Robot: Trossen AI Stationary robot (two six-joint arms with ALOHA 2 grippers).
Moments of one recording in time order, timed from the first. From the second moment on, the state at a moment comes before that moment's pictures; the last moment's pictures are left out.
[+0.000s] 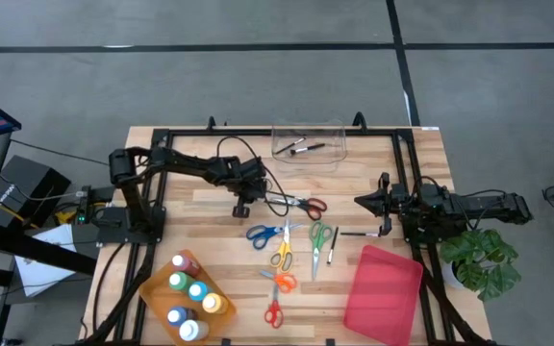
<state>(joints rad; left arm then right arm) 0.29 1.82 0.97 -0.38 0.09 0.48 0.04 0.05 0.01 0.04 0.18 0.12</state>
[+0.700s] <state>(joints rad) 0.21 1.47 0.96 -0.33 0.19 0.25 0.04 0.05 0.01 0.04 0.18 0.12</state>
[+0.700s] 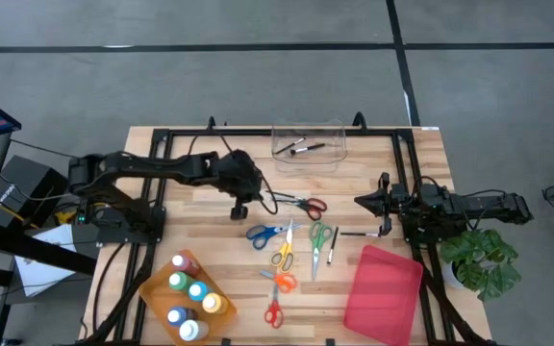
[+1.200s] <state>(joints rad) 0.10 1.43 0.97 0.07 0.49 0.00 0.04 0.05 0.01 0.04 0.18 0.12</state>
